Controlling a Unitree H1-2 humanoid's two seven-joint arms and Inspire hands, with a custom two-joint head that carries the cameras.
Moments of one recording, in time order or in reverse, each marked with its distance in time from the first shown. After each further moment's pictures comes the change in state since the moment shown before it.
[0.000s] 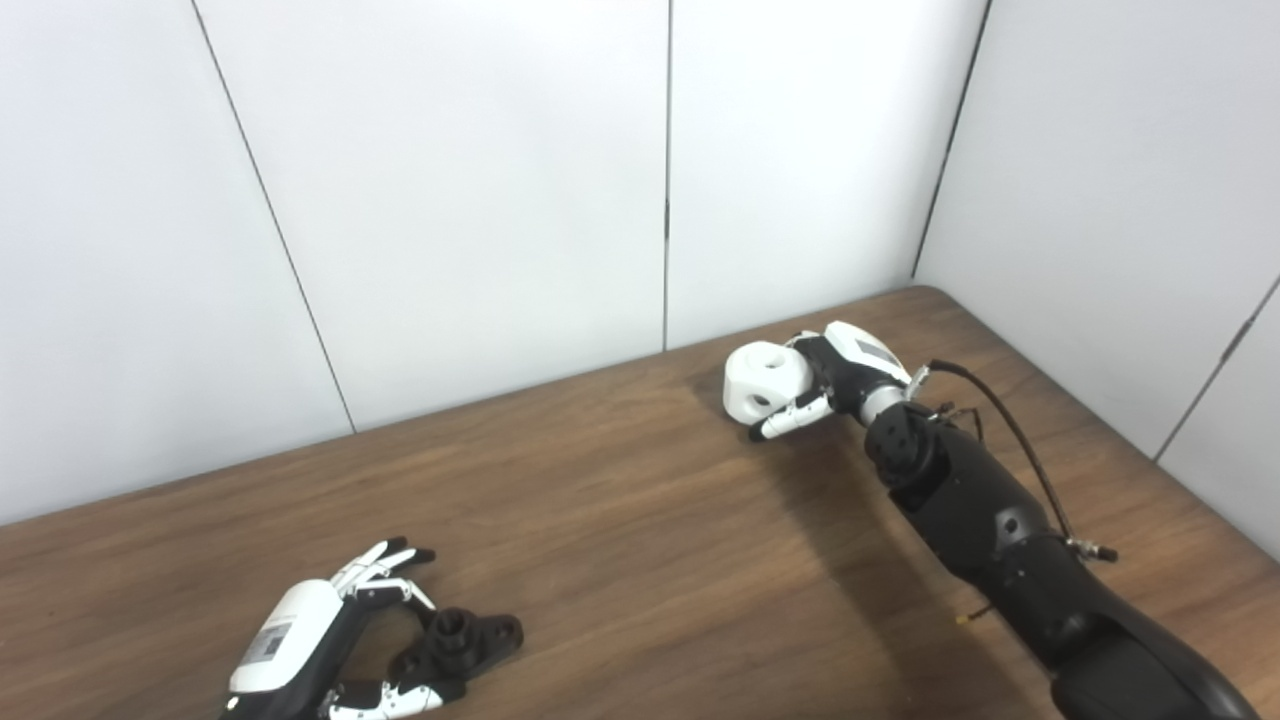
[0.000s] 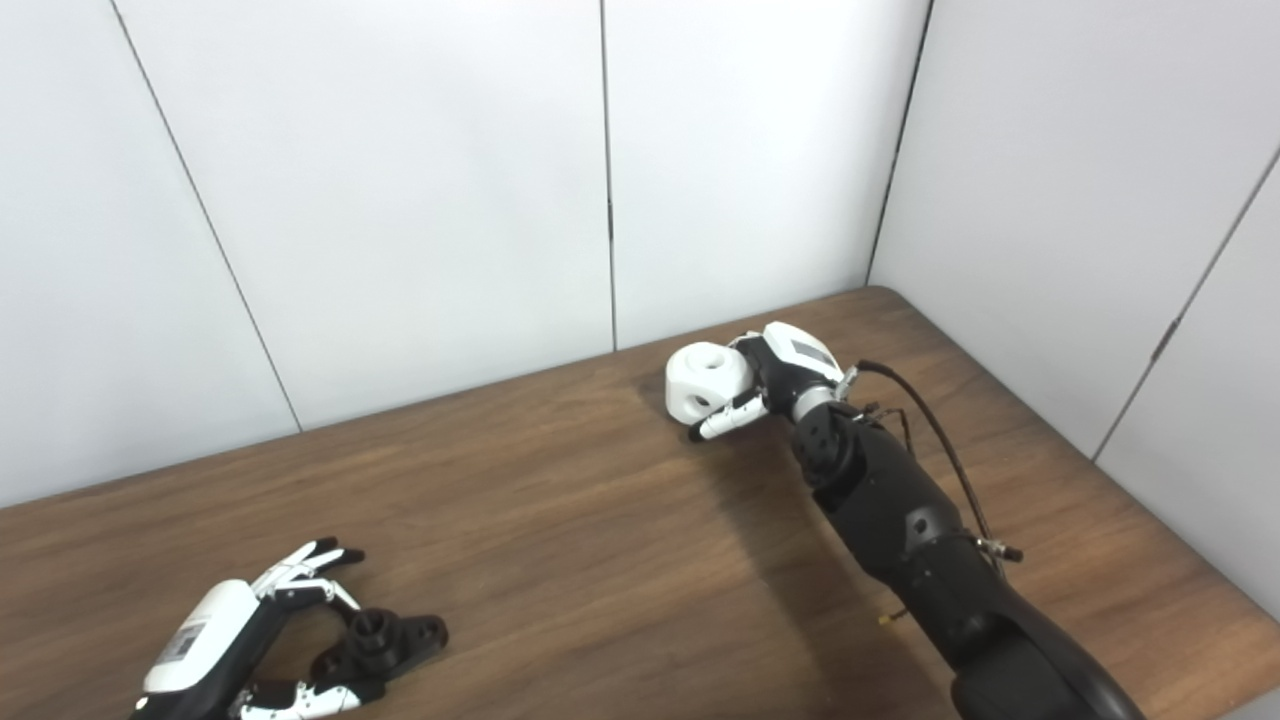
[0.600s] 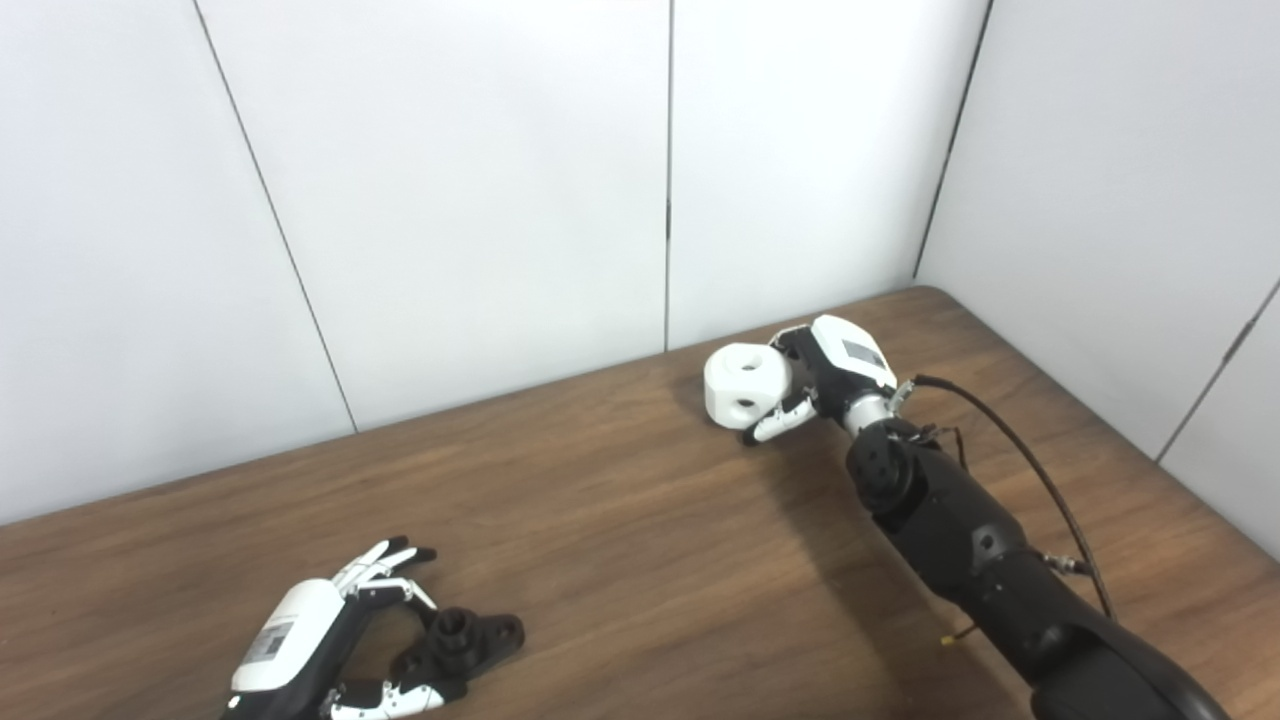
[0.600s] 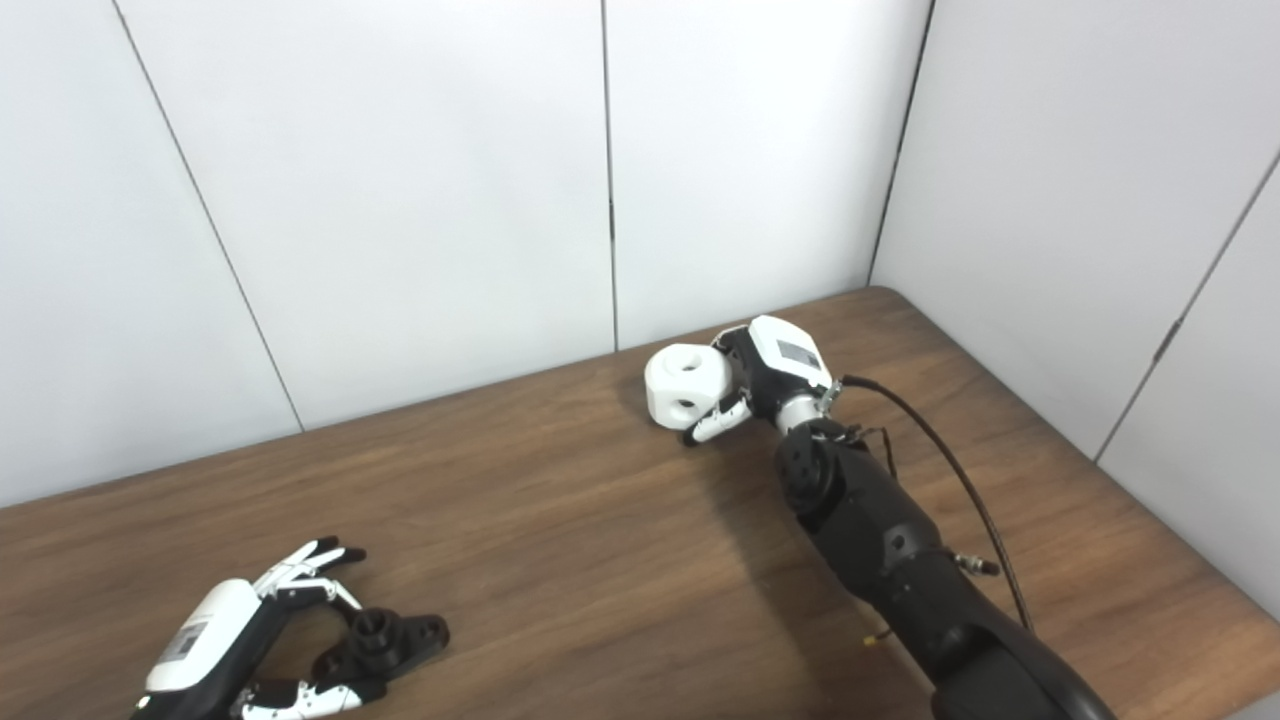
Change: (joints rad) left arm -0.006 -0.011 0.000 0.016 0.001 -0.015 0.000; right arm 0.011 0.042 0.015 0.058 -0.033 -0.124 -0.220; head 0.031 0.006
